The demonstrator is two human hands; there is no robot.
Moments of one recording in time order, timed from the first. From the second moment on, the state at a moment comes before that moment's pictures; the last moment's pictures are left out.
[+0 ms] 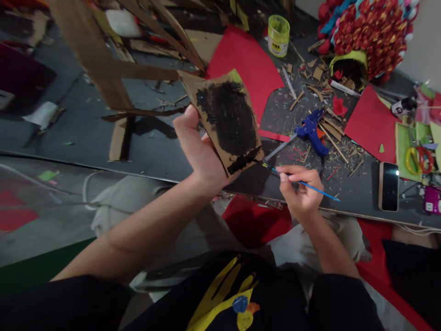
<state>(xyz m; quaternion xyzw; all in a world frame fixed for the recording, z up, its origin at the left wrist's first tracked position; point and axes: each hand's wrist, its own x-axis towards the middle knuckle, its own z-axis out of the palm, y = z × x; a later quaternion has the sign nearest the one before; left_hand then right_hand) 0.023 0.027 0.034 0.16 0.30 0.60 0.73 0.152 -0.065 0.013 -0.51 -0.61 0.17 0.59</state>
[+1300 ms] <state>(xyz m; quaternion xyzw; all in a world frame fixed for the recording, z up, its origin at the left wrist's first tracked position) 0.019 0.028 0.036 0.18 0.32 0.50 0.78 0.182 -0.060 0.023 -0.47 -0.67 0.15 0.55</state>
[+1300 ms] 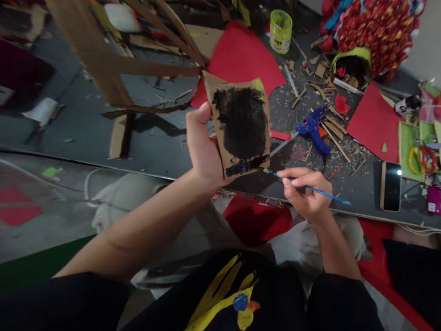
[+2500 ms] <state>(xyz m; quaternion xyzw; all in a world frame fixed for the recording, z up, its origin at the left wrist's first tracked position) 0.022 0.025 0.036 0.18 0.32 0.52 0.78 0.171 -0.057 0.020 -0.51 -0.63 0.12 0.58</state>
